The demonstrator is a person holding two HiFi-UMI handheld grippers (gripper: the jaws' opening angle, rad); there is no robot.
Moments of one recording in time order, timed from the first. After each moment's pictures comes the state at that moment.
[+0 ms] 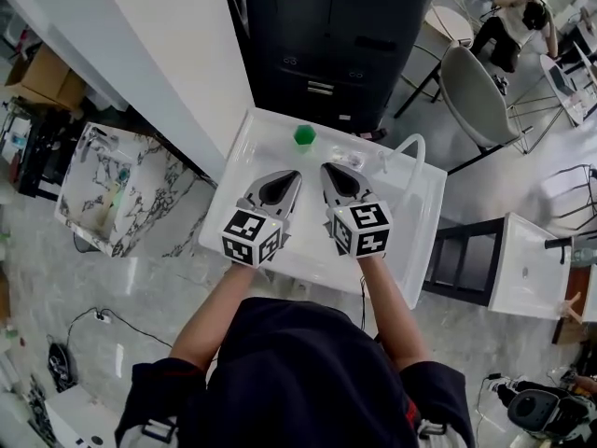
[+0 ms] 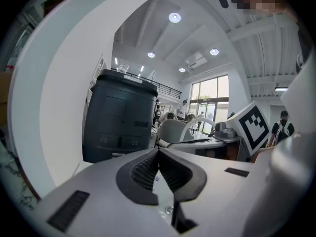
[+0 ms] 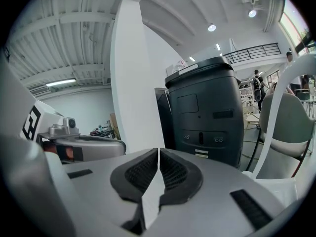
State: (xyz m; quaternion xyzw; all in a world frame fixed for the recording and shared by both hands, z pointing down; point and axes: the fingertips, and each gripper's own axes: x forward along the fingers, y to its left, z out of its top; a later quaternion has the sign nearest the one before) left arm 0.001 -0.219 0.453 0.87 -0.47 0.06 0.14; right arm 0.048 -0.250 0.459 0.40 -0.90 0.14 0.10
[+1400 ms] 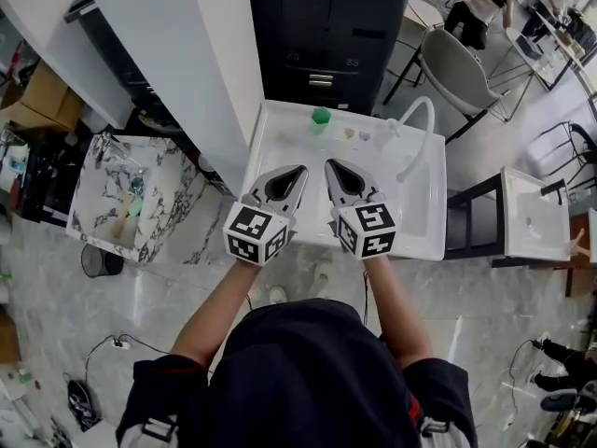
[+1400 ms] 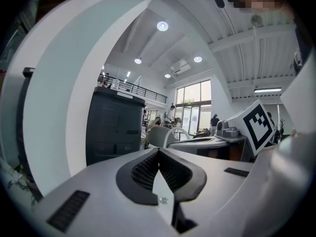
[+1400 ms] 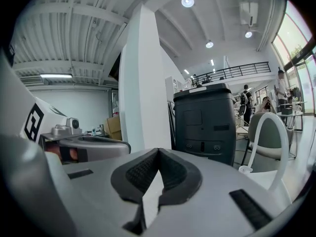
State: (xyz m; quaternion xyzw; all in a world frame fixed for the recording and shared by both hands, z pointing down) left arm -0.065 -0.117 0.405 0.91 -0.40 0.04 0.10; right arm -0.020 -0.137 0.403 0.47 -0.88 0.09 0.08
